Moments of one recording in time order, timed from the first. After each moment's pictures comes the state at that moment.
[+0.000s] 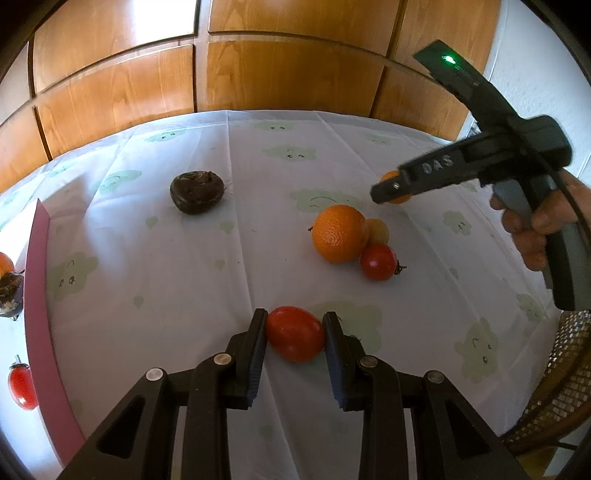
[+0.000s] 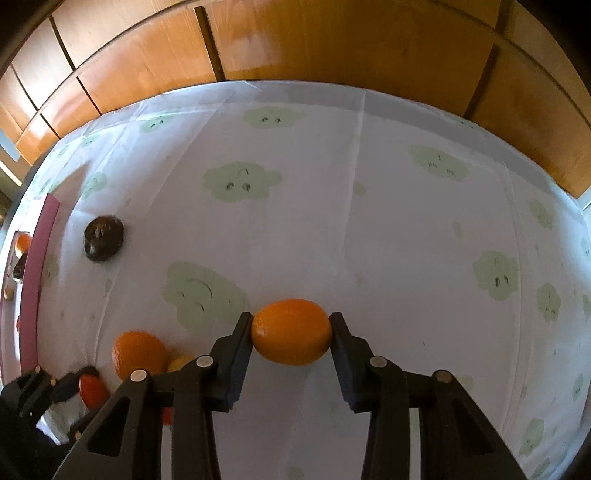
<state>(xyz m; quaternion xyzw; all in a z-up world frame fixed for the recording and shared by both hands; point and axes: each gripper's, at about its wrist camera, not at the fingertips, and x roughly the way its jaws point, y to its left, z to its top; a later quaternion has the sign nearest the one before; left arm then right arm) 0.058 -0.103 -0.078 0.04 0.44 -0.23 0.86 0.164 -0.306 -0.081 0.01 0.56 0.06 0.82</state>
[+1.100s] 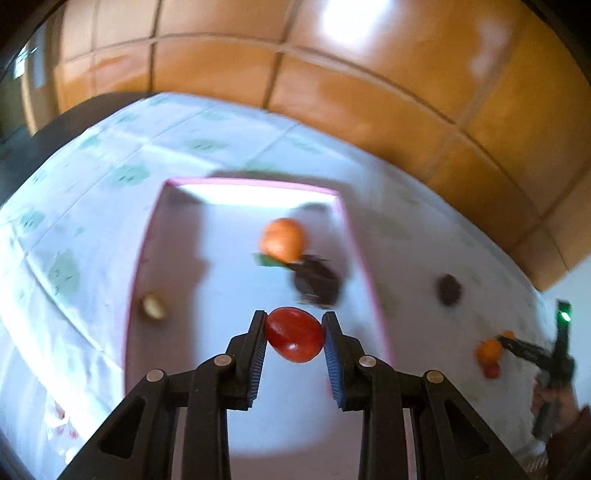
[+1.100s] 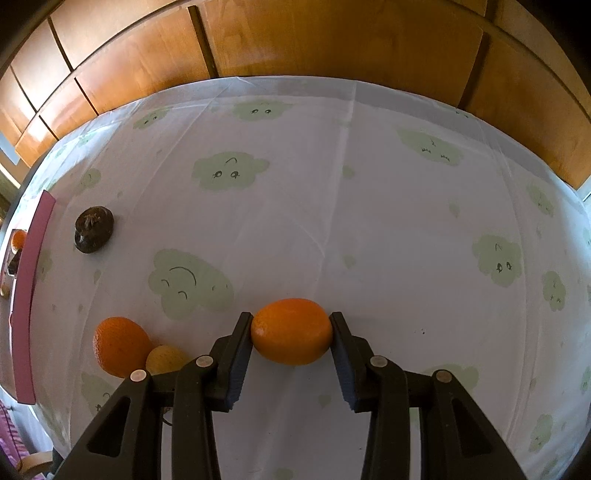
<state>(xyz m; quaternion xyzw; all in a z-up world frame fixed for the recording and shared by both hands) 0.082 0.146 -0.029 -0.17 0.46 0.02 0.87 0.163 -0.306 -0.086 0.00 0.55 0.06 0.83</state>
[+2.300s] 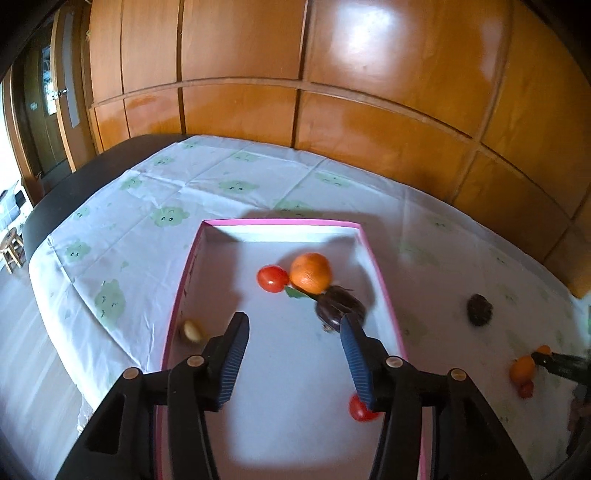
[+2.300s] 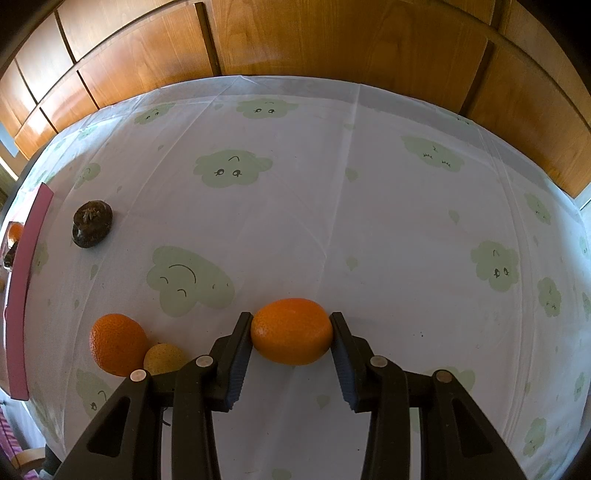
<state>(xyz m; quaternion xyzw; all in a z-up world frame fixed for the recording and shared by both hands) 0.068 0.120 -0.013 -0.09 0.40 0.09 0.91 0.162 -0.304 -0.087 -0.01 0.55 0.05 0.83</state>
